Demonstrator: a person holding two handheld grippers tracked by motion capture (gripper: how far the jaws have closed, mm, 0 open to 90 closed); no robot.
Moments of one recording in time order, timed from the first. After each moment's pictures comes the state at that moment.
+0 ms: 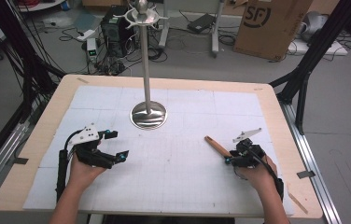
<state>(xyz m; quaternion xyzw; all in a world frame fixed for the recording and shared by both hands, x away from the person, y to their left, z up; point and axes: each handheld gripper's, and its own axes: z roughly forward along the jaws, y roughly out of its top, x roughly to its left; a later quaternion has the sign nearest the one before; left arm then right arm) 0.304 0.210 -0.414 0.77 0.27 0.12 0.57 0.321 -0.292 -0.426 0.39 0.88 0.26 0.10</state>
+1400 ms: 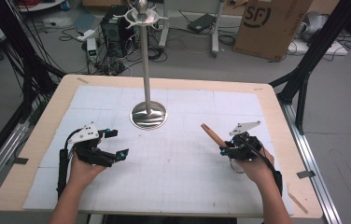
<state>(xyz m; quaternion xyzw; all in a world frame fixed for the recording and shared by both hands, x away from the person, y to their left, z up) 0.307 0.210 -0.413 0.76 0.27 0.12 0.57 0.327 -0.275 -0.395 0.34 0.88 0.30 0.14</state>
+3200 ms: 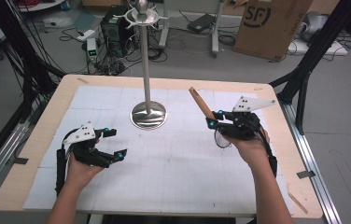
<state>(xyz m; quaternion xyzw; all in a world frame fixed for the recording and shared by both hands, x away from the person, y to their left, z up) 0.301 0.213 -0.404 0.76 0.26 0.12 0.58 0.333 -0.244 -0.310 0.26 0.81 0.51 0.16</state>
